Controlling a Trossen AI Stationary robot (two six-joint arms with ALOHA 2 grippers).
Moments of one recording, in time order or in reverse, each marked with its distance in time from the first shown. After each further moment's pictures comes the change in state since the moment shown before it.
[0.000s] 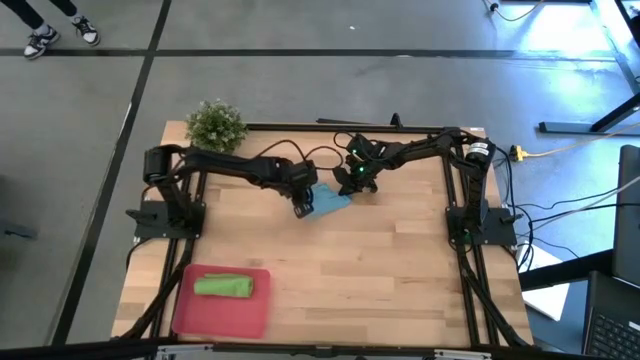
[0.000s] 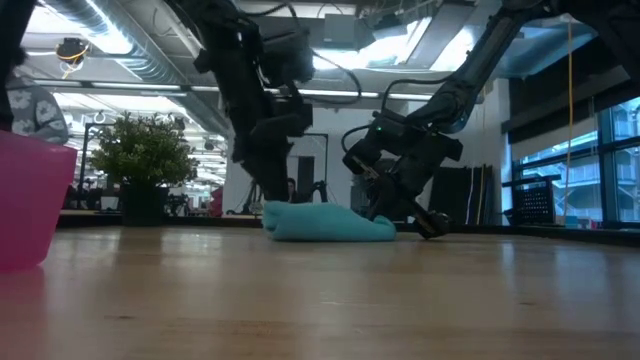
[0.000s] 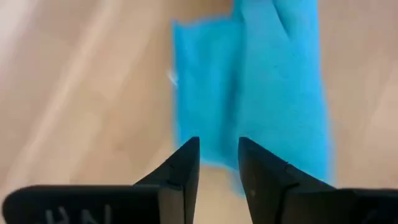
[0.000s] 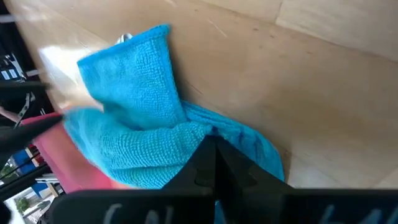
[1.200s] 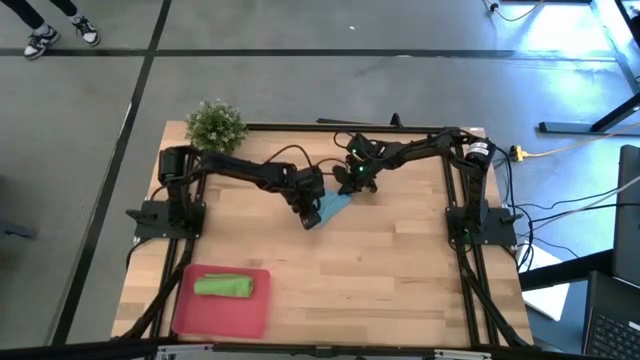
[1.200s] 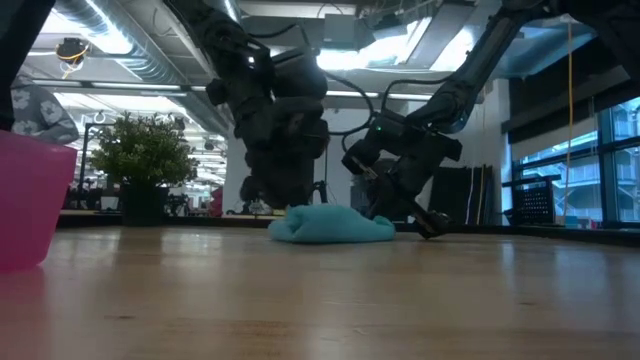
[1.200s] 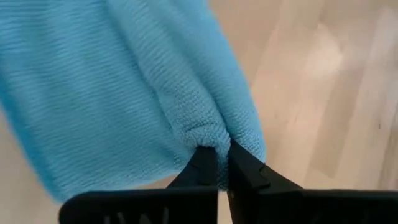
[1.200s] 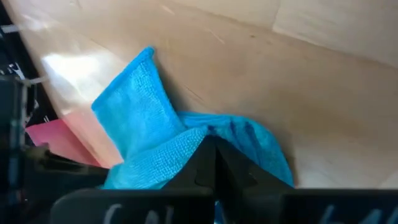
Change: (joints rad) left arm -0.014 0.104 -0.005 0.171 0.434 -0.178; right arm -0.003 0.001 0.003 0.004 0.011 0.029
